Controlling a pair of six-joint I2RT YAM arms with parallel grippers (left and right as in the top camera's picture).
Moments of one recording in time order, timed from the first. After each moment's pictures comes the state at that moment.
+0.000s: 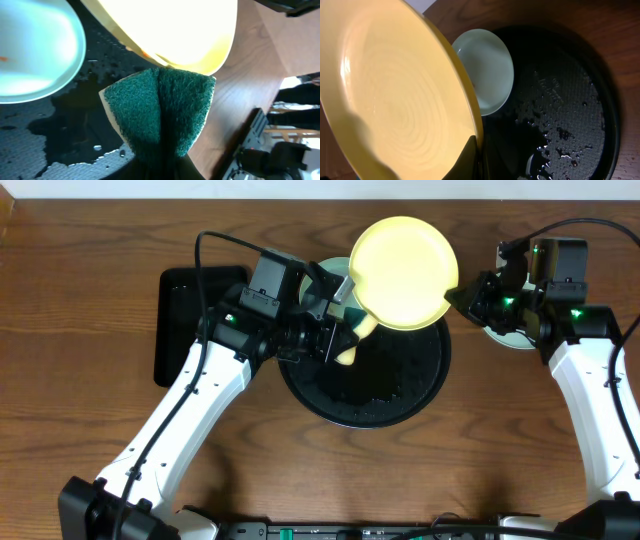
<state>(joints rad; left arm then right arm) -0.44 1.52 1.33 -0.75 0.61 -0.14 0.00 1.49 1.27 -0.67 -0.56 0.57</state>
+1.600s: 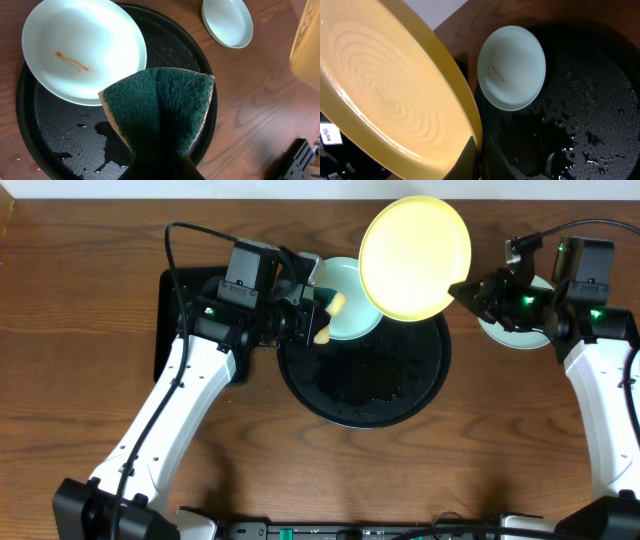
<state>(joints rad) -0.34 1.52 1.33 -0.73 0.49 -0.12 -0.08 1.49 1.28 -0.65 -0.80 0.52</state>
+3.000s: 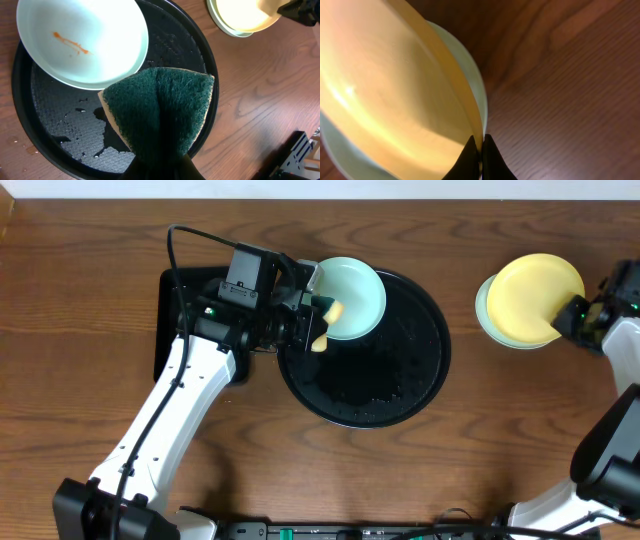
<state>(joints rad) -0.34 1.52 1.33 -0.79 0.48 -0.12 -0.43 1.85 1.28 -0.53 -0.04 0.30</state>
